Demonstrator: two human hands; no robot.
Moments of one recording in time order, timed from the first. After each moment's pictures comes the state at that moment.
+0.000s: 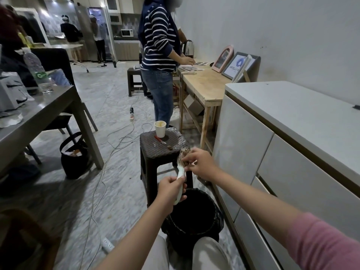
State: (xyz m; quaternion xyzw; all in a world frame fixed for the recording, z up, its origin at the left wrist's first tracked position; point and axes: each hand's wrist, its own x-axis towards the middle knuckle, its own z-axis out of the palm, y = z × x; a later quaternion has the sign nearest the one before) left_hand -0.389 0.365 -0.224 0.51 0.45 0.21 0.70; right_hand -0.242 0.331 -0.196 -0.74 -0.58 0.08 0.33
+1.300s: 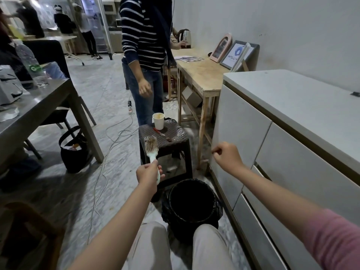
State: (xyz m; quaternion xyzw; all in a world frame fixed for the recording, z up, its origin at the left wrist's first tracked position) left_hand -0.413 0.407 -0.221 0.39 0.55 0.35 0.65; right_hand -0.193 0.283 -0.217 -0.83 -0.44 0.00 0.34
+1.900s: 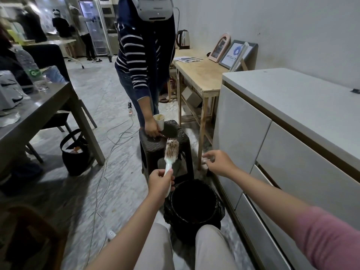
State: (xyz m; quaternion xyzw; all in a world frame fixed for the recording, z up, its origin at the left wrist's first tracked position) left_hand -0.410 0.380 -0.240 0.55 0.48 0.28 0.62; right_hand -0.214 0.288 -0.222 -0.82 -0.44 0.16 0.32
